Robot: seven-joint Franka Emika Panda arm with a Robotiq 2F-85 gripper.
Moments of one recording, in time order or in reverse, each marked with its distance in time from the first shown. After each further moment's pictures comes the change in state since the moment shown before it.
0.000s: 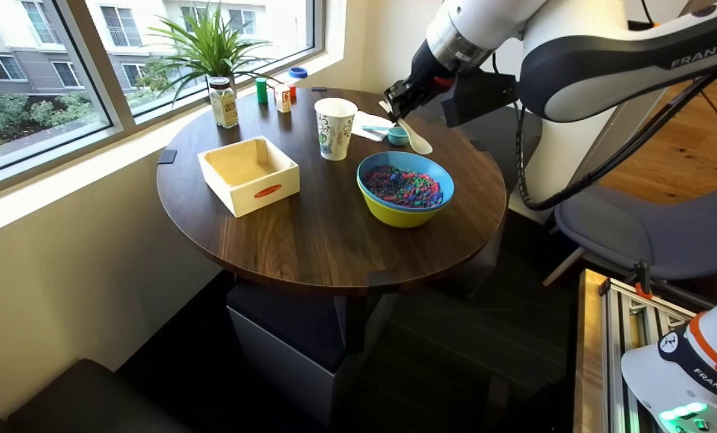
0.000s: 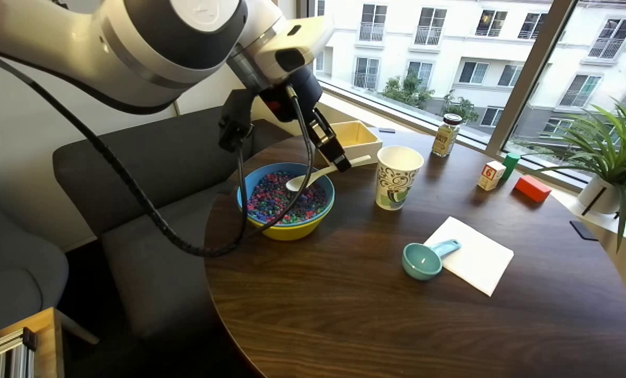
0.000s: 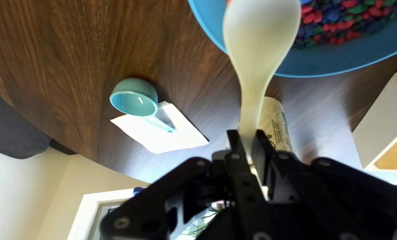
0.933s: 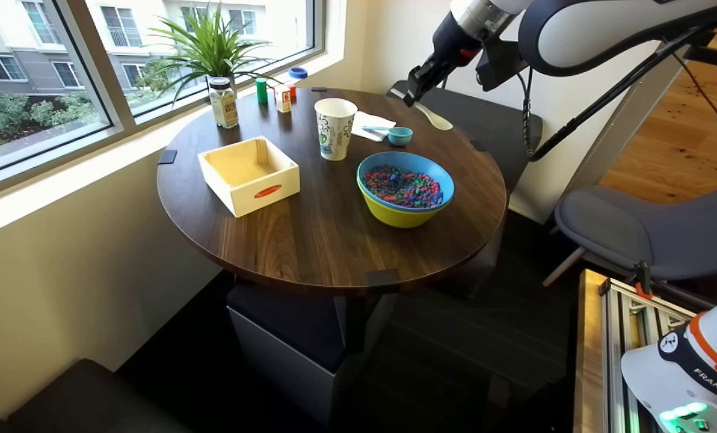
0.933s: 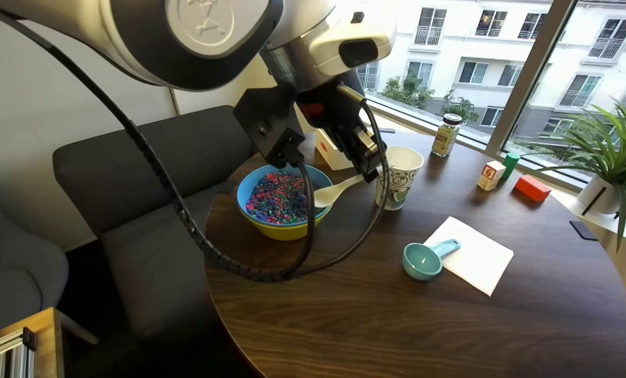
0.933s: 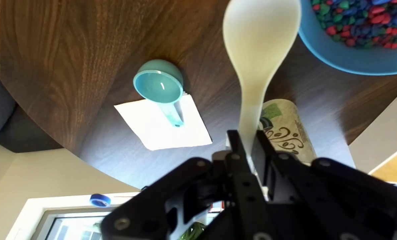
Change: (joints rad) arm -0.009 -0.021 -0.123 0.017 0.359 0.021 -0.598
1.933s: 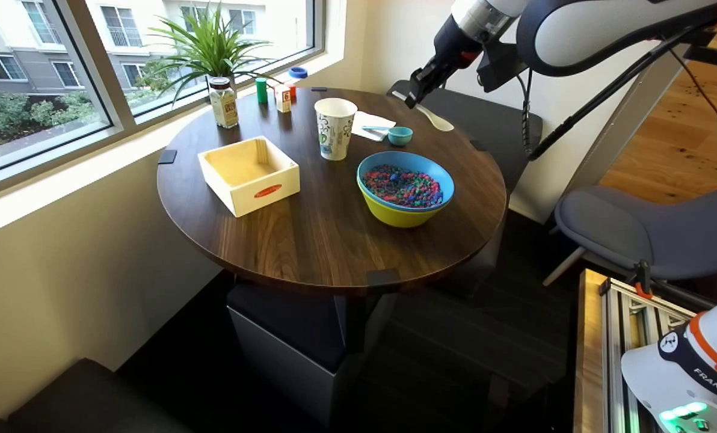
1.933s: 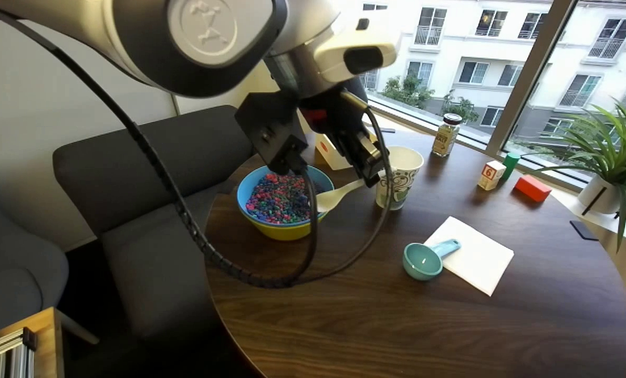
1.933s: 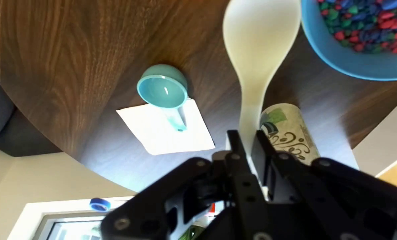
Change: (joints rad) arm 0.003 0.003 -0.016 -0.005 0.017 0.002 -0.021
